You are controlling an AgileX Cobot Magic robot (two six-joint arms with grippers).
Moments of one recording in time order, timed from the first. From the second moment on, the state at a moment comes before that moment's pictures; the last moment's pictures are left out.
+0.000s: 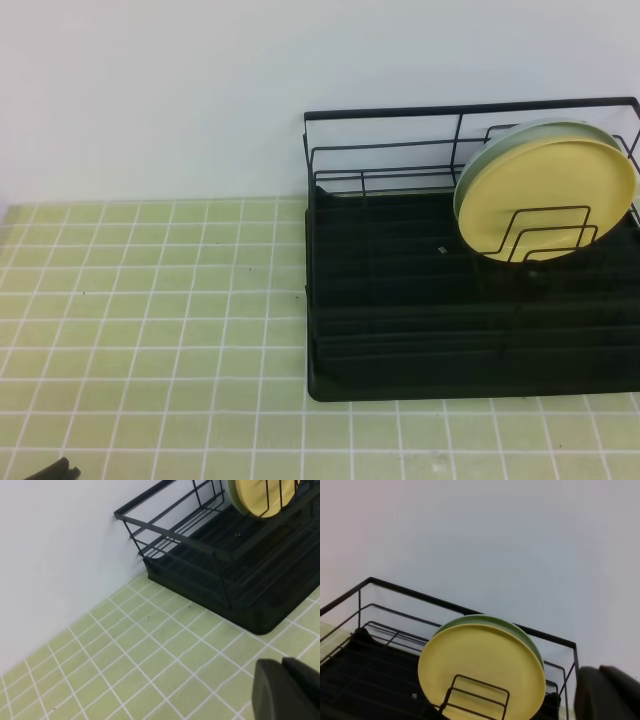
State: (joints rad) left arm -0.36 0.16 -0.26 -0.40 0.42 0.70; right arm 0.14 0.51 -0.43 0.79 0.08 -1.03
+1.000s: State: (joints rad) left arm -0.36 0.17 -0.26 -0.40 0.50 0.70; right arm 0.04 0.11 -0.12 0.95 -0.20 -1.15
